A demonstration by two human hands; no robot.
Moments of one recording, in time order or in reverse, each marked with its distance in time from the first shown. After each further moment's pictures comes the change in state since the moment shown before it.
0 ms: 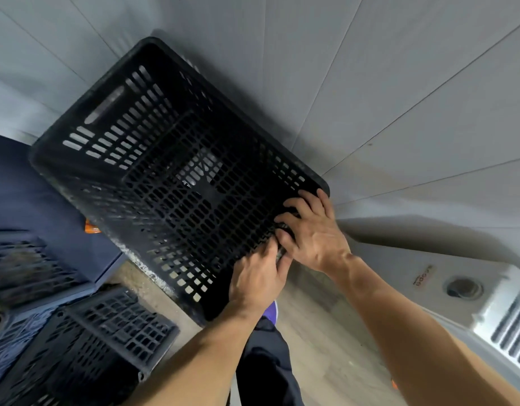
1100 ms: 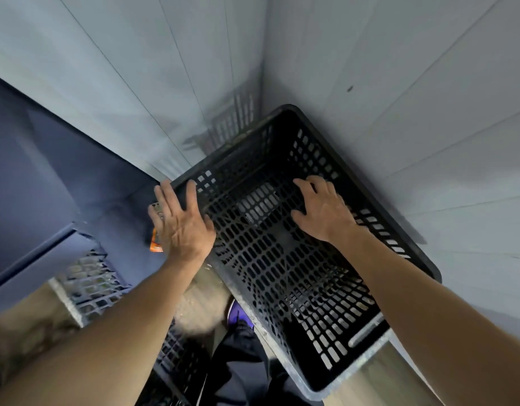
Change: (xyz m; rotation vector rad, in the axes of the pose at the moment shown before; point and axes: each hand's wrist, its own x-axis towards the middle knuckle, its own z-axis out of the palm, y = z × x) left_hand 0.092 -0.324 -0.147 0.133 0.135 -0.581; right_hand 0.223 -0.166 -0.049 -0.053 -0.150 0.103
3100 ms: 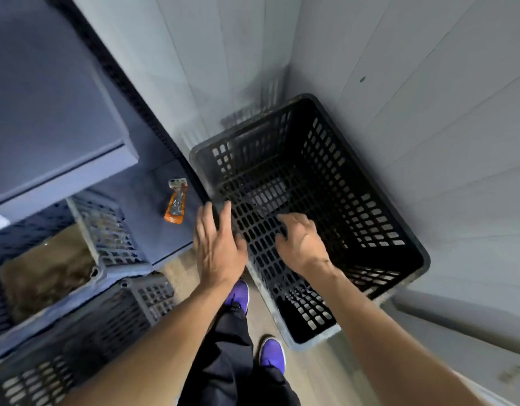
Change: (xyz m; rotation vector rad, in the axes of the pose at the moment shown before) left_hand -0.152 0.023 0.009 -0.311 0.112 -0.011; right_hand -0.117 -0.050 0.058 0.330 -0.022 0.000
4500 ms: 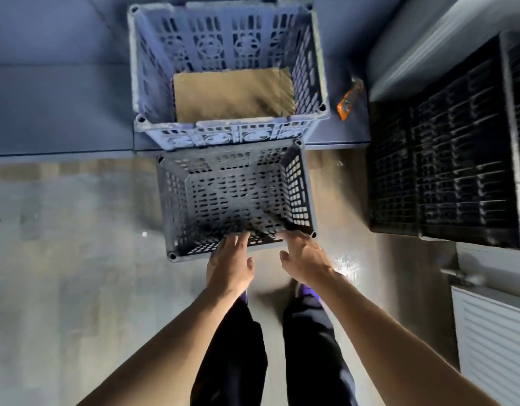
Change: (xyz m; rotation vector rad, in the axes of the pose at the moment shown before) left_hand -0.396 -0.445 -0.054 -0.125 -0.293 -0.415; right_hand -0.281 -0.193 0.438 -0.464 -0.482 -0.264
